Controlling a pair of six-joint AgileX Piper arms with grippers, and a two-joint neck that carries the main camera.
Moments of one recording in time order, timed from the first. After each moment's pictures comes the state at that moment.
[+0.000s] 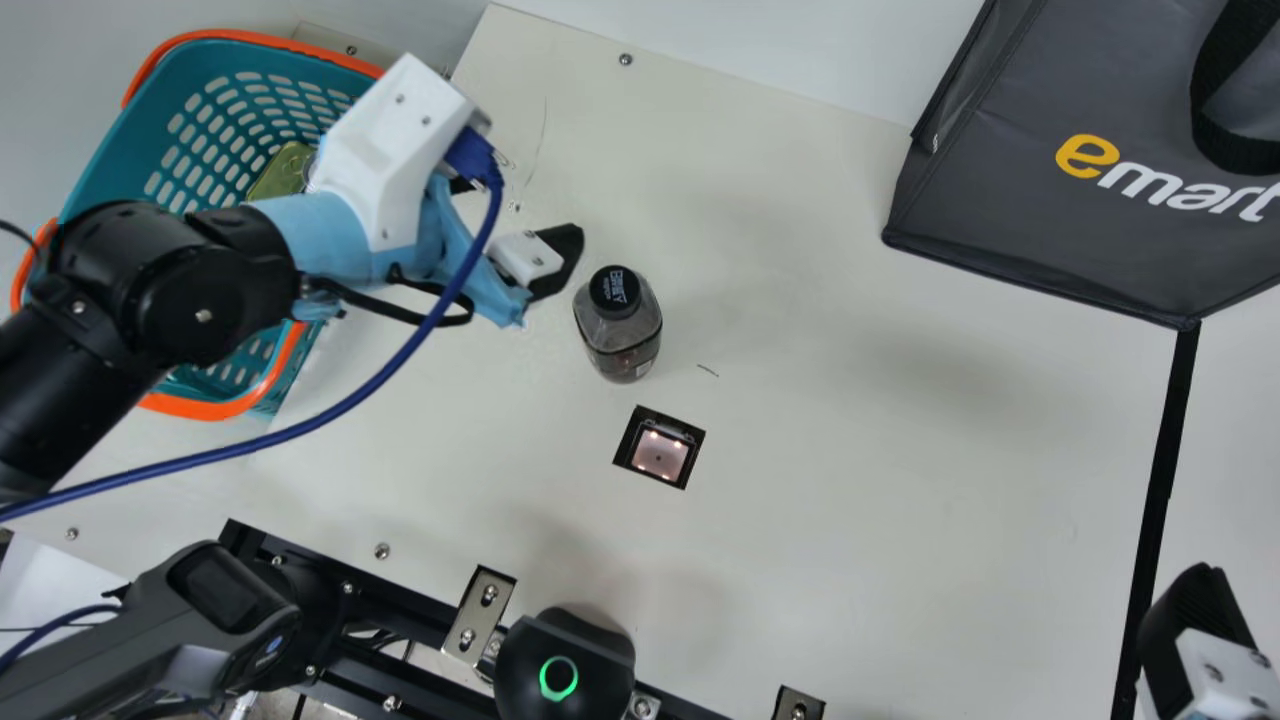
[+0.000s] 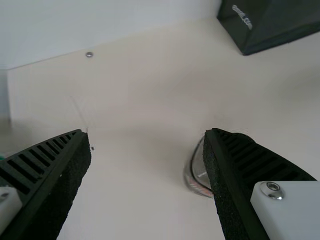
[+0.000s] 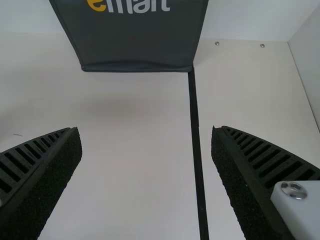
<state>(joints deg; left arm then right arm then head) -14.9 65.0 -55.7 -11.5 38.1 12.1 0.7 42.7 -69.7 -0.8 69.5 -2.2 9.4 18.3</state>
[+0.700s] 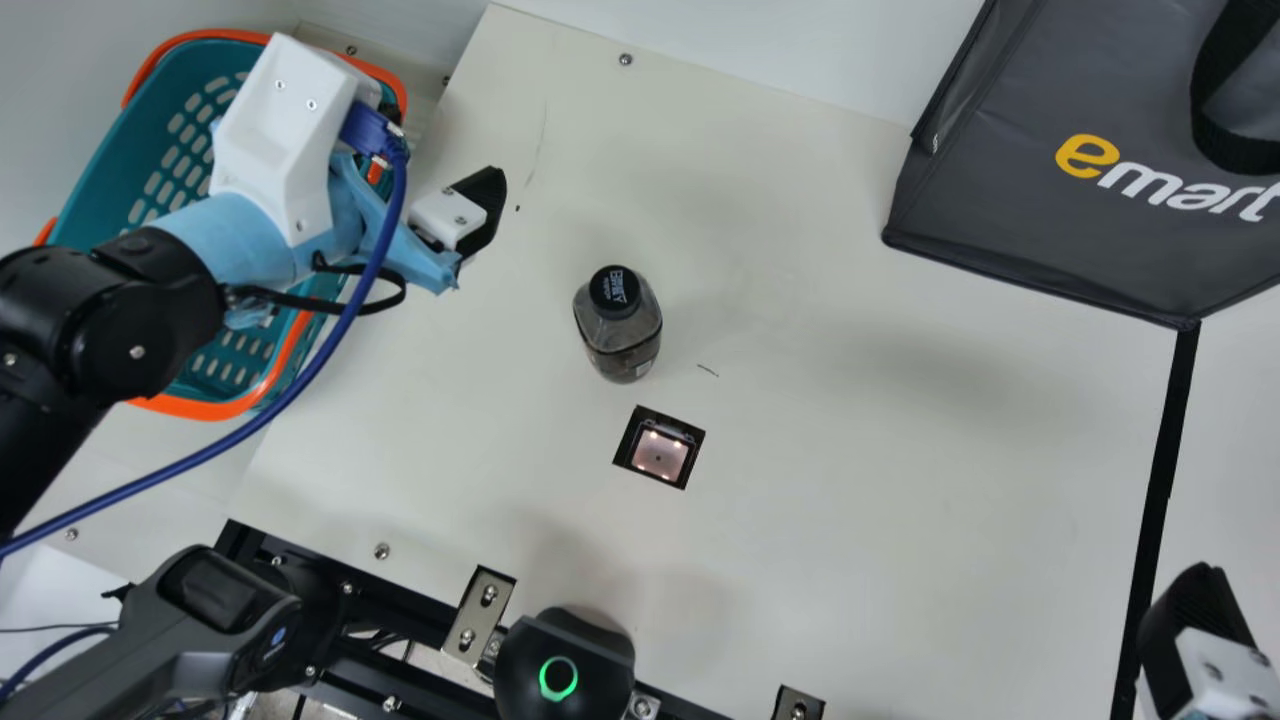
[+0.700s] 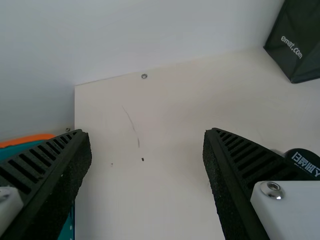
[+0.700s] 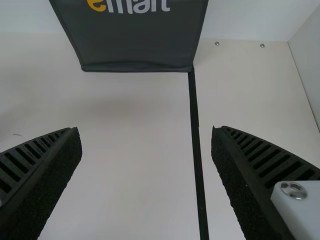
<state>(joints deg) -8.0 58.6 -49.7 -8.1 29.9 12.5 0.7 42.7 -69.7 -0.8 69.5 -2.2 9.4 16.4</state>
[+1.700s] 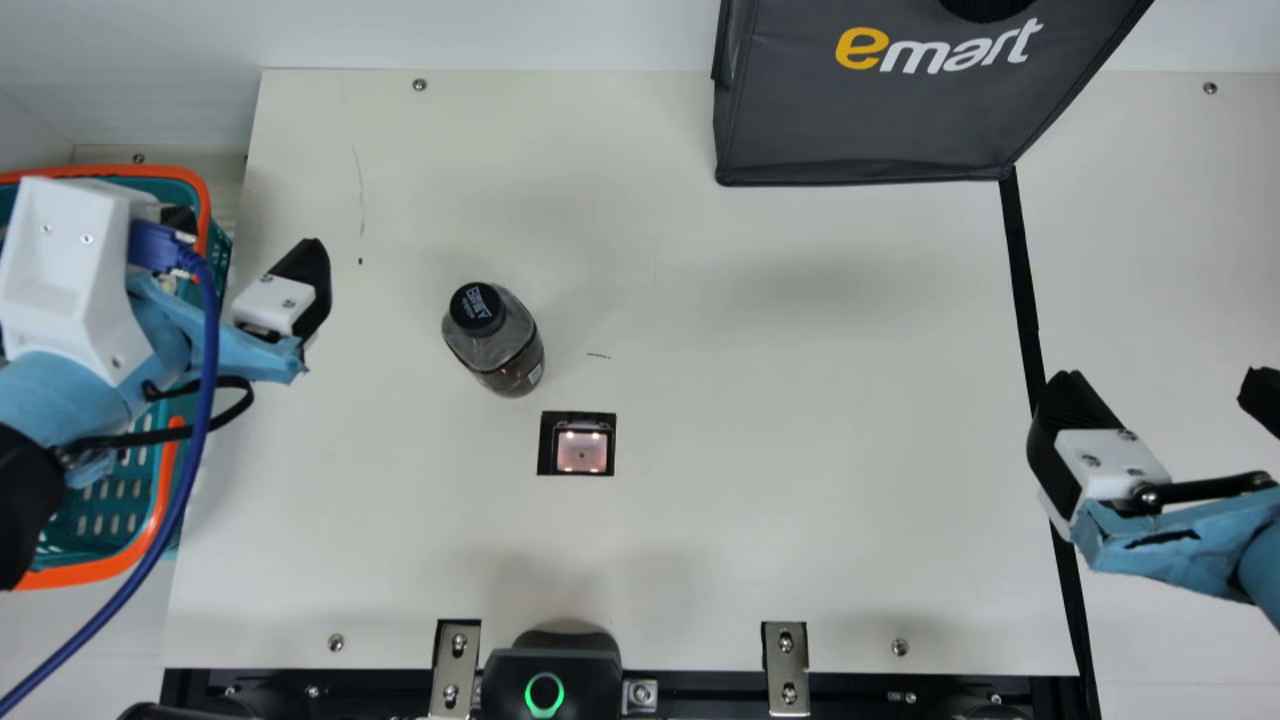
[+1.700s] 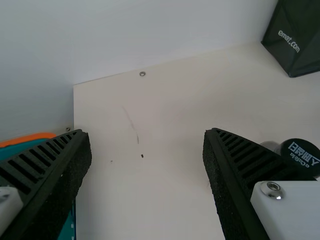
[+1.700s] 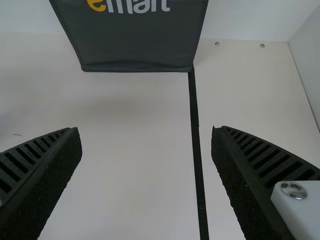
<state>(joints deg) -8.6 57.2 -48.5 -7.8 30.1 13.4 0.7 42.7 -69.7 -0.8 69.5 -2.2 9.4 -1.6</state>
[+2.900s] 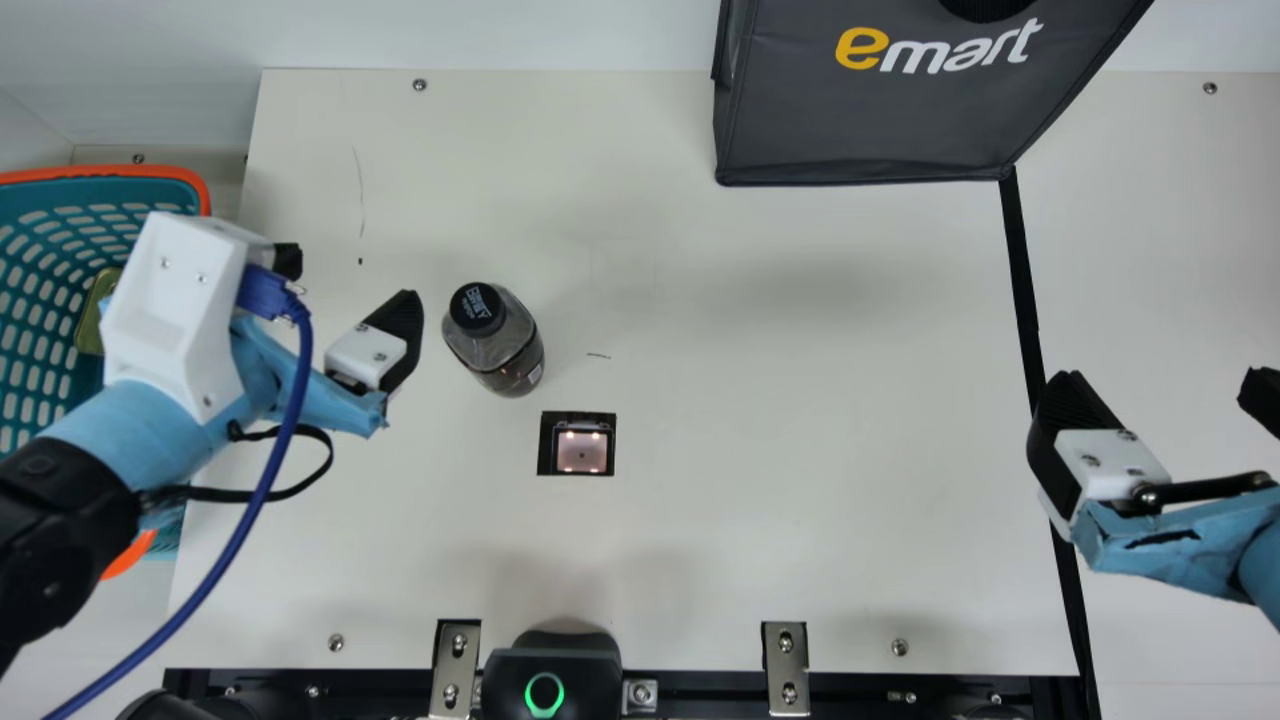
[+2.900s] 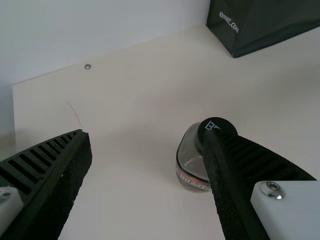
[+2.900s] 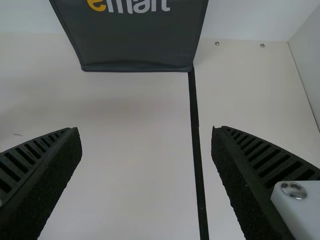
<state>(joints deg) -24.3 57.8 -48.4 1.3 32.8 -0.7 0.7 42.7 -69.7 -0.8 69.6 -2.2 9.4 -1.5</state>
